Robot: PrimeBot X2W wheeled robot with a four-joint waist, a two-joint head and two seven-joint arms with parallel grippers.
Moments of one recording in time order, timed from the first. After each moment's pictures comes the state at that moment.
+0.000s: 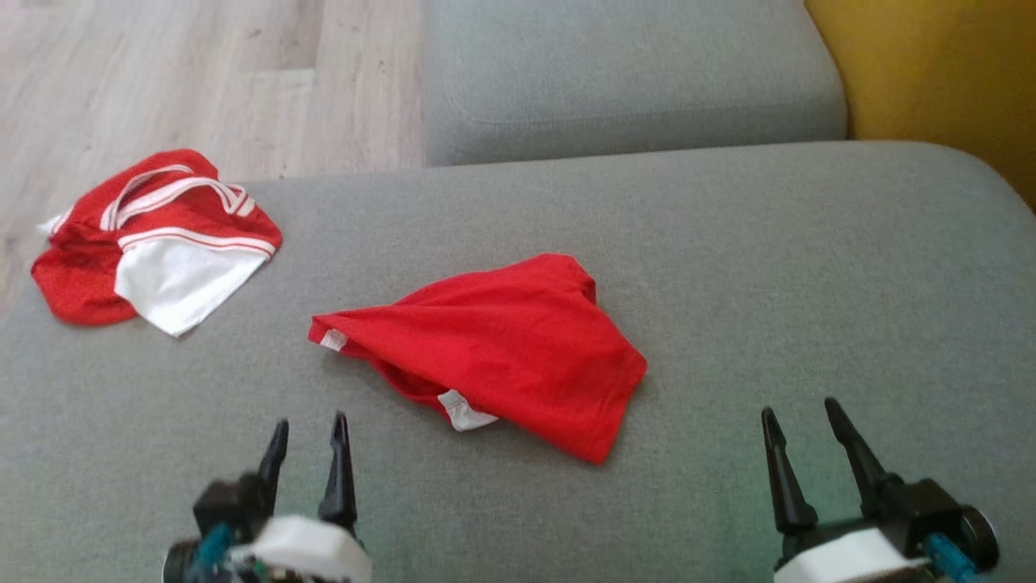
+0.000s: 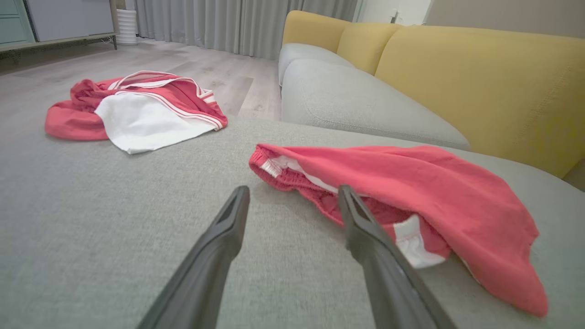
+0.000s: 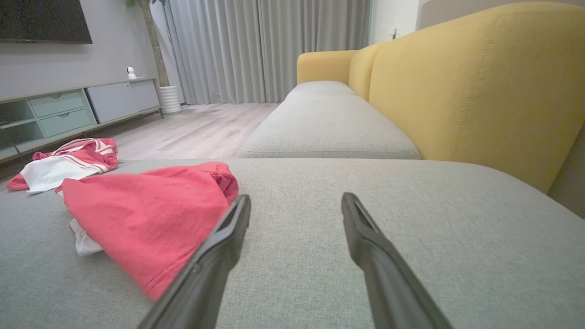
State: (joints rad) left arm -0.13 0.17 -0.38 0.51 -0.54 0.07 -0.25; right arm 0.12 -0.04 0.06 0.21 0.05 0.12 -0.25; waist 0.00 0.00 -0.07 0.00
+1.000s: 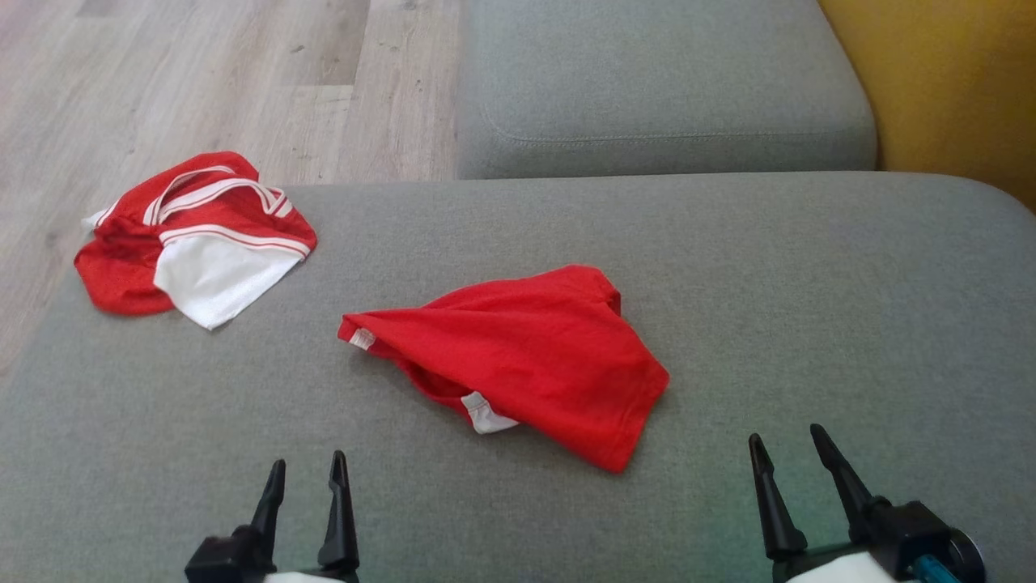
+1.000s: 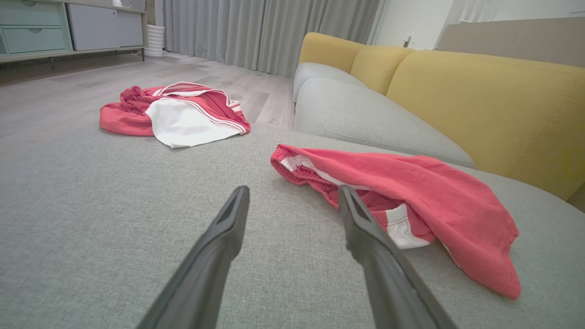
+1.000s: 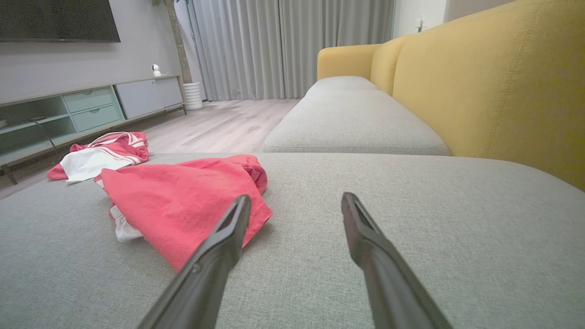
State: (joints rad) left arm 0.09 0.16 -0.34 0.27 -0.48 0.12 -0.24; right arm 0.18 -0.04 0.09 0.20 0.07 0.12 -0.25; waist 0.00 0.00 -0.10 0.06
